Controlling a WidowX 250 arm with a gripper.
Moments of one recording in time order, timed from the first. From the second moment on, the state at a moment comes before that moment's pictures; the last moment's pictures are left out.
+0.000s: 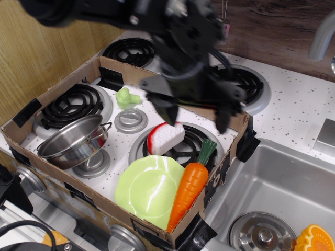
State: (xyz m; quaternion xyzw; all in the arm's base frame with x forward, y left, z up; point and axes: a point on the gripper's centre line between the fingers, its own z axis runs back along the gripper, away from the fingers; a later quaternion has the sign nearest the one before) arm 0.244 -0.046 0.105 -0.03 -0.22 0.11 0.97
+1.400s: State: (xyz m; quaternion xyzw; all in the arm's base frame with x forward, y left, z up) arm 0.245 -0.035 0.041 -0.02 -0.25 0.08 0.97
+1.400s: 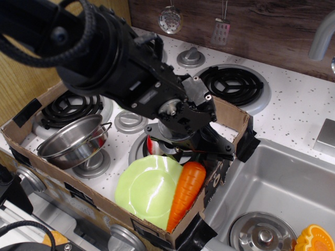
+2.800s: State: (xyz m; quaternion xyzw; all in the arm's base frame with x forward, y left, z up) arm 0.294 0.034 0.098 0.01 -0.05 -0.03 1.00
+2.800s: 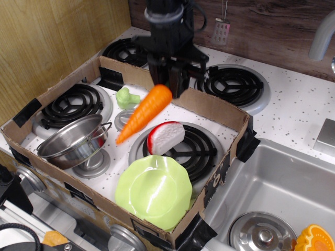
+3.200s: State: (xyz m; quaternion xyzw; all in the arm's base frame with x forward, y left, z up) arm 0.300 0.067 0.098 0.03 0.00 -0.09 1.00
